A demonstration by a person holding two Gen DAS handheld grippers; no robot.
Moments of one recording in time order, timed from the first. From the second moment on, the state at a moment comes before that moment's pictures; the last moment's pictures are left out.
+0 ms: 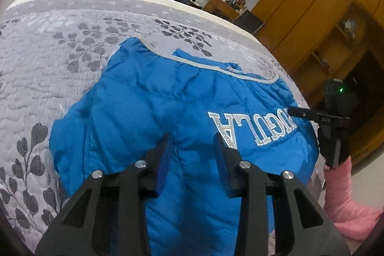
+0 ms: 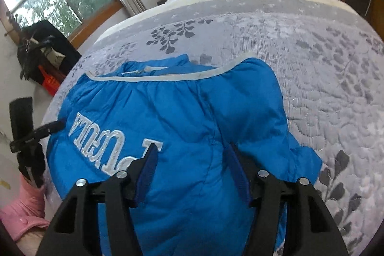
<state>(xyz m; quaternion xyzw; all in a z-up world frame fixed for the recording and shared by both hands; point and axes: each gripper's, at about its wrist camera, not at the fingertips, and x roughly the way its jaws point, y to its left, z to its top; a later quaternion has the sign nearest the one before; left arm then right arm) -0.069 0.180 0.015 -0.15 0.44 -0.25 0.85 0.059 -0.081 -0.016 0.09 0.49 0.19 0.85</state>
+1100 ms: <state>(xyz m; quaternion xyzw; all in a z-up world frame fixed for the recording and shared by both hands) -0.100 0.107 0.037 -0.08 0.42 -0.16 0.89 -0.028 -0.186 -0.054 0.29 0.48 0.22 0.80</state>
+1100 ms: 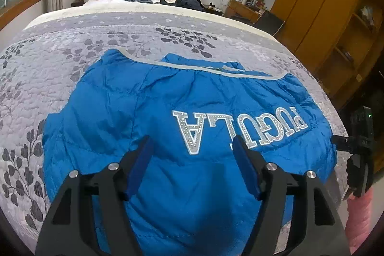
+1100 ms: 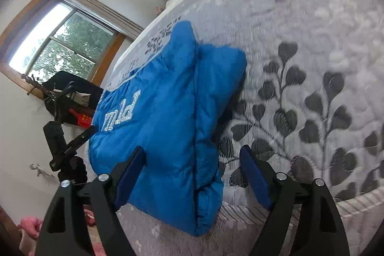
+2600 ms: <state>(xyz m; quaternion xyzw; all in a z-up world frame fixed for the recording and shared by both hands) -0.108 0.104 0.025 -0.06 0.41 -0.16 0.89 -0.018 -0.154 -0.068 0.35 0.46 0.24 0.78</state>
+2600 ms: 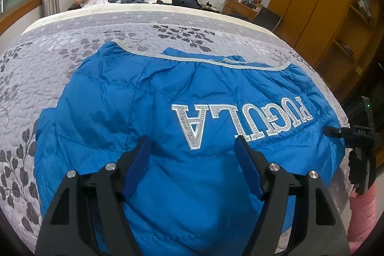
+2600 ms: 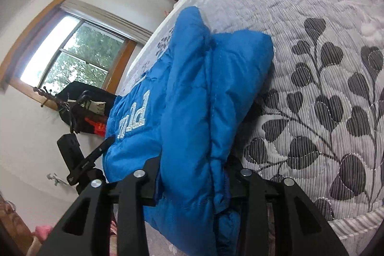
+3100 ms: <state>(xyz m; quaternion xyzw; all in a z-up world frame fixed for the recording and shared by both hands) -0.107 0.115 0.023 -0.08 0.41 -0.18 0.89 -0.012 -0.089 0.041 0.21 0.47 0.19 0.84</state>
